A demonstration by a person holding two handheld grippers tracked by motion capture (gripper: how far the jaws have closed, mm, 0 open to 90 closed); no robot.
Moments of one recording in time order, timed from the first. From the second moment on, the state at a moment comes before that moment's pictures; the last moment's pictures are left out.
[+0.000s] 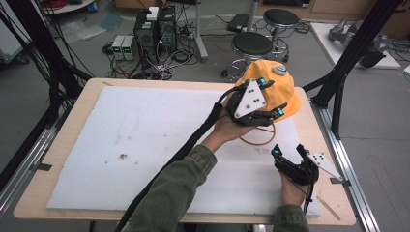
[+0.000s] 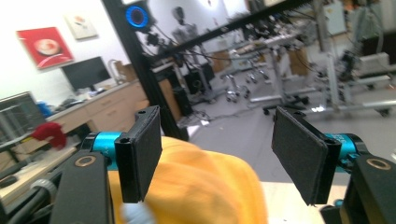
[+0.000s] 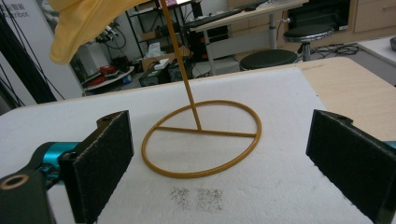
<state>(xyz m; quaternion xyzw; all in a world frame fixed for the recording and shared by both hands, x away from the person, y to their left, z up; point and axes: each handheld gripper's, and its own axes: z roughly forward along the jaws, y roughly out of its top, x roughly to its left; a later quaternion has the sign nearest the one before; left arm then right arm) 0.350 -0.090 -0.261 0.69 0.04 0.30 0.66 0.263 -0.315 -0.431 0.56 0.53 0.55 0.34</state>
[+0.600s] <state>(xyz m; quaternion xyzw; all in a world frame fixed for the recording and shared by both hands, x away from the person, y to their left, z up) 0.363 0.011 -0.250 0.63 0.15 0.35 0.68 0.262 -0.315 -0.431 0.56 0.53 0.54 0.34</state>
